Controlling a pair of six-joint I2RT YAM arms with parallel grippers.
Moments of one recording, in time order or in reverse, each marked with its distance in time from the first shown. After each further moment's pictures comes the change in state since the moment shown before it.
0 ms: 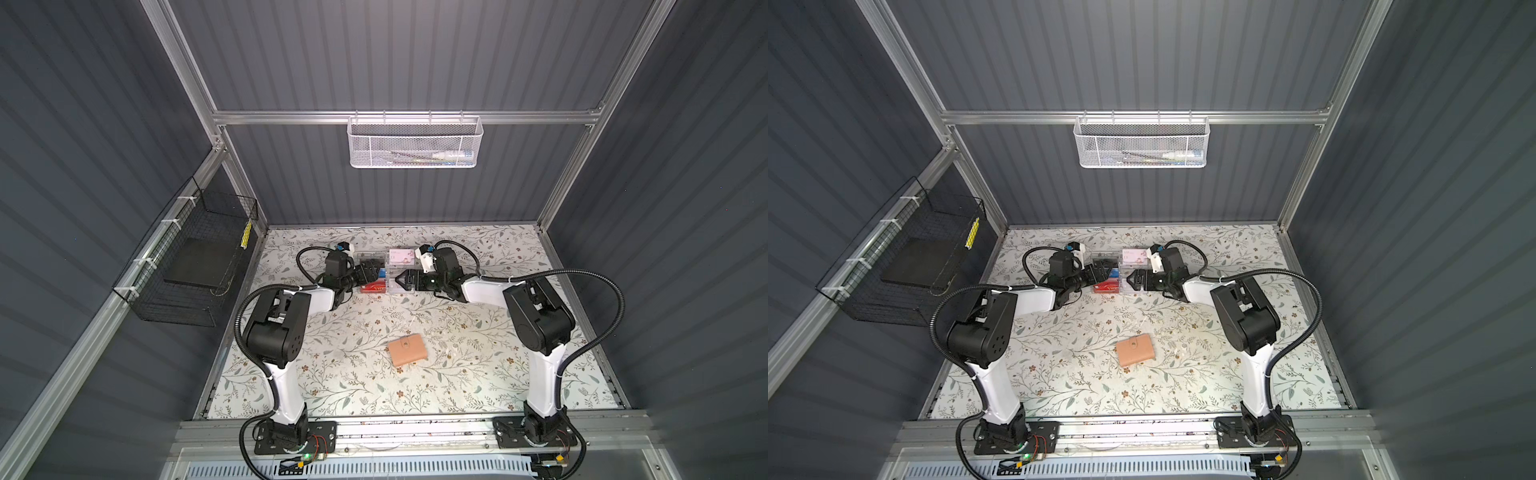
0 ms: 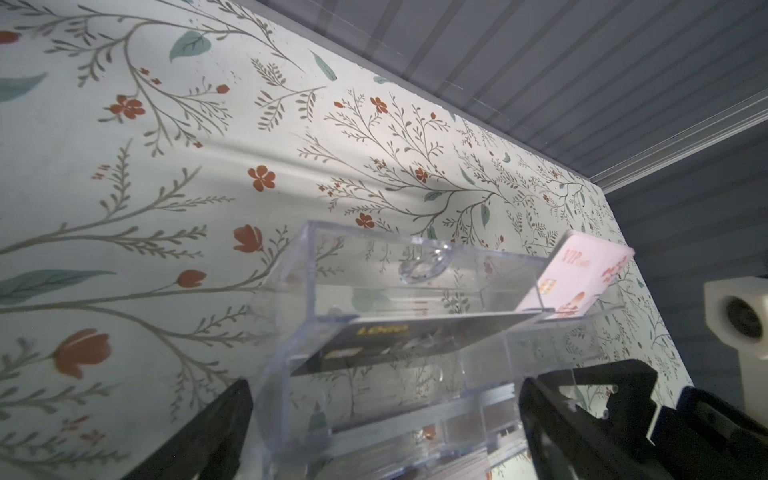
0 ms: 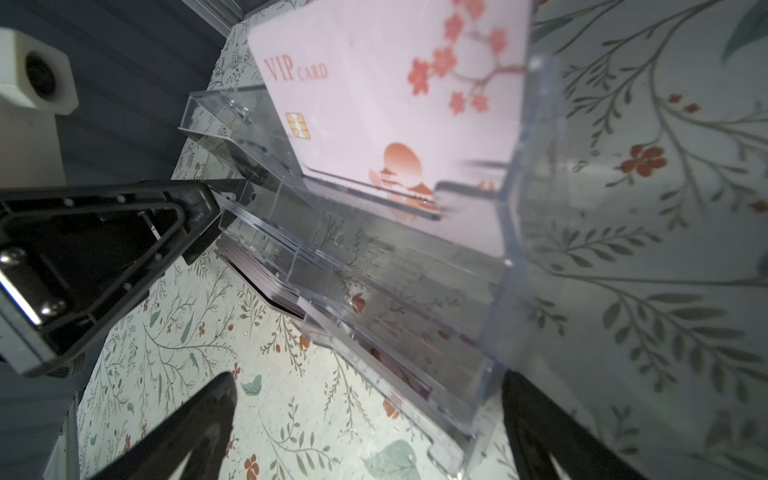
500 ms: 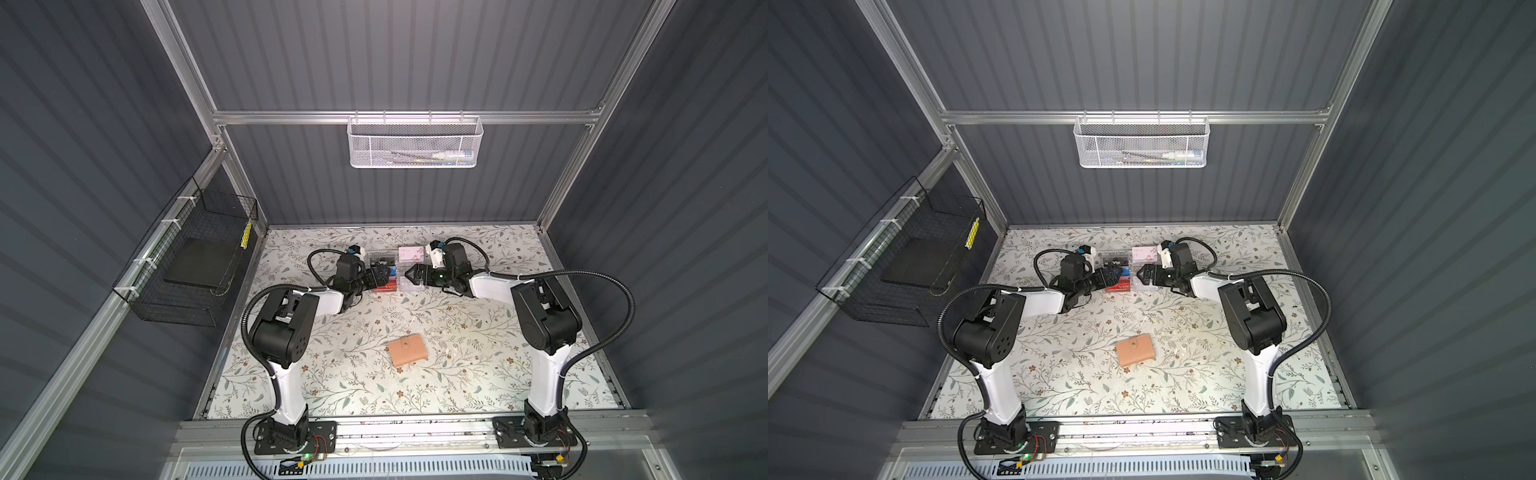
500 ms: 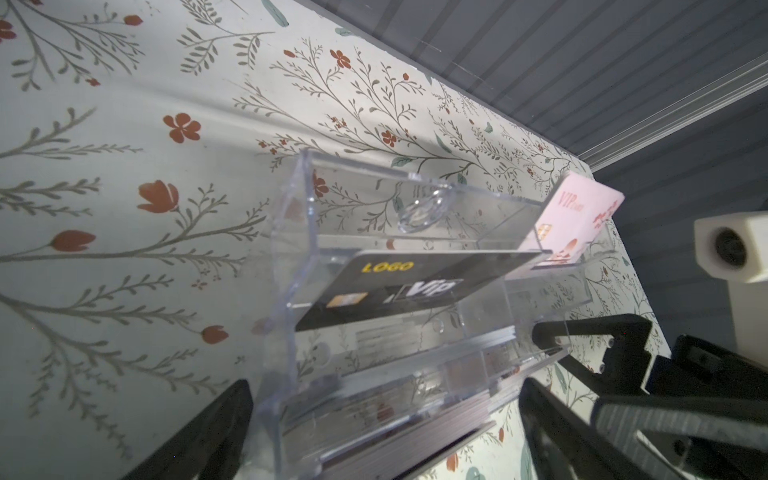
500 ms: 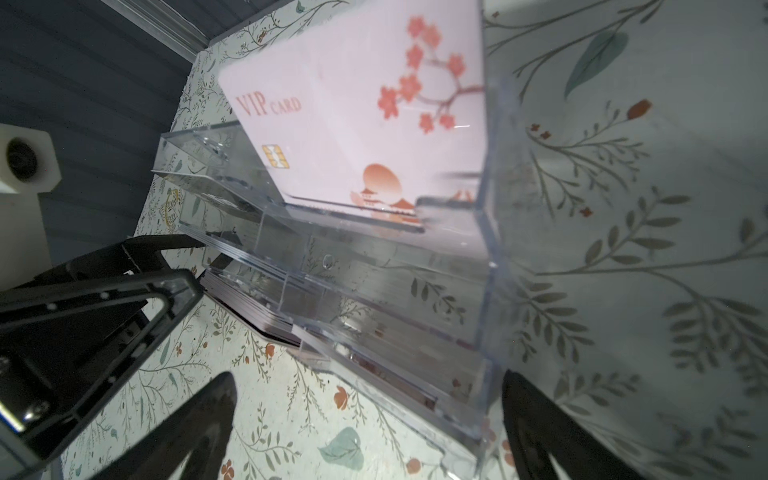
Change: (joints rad) left arm -0.072 0.012 0.001 -0.006 -0.021 -0.029; right arm -0.053 -0.031 0.012 -0.080 0.023 -0.013
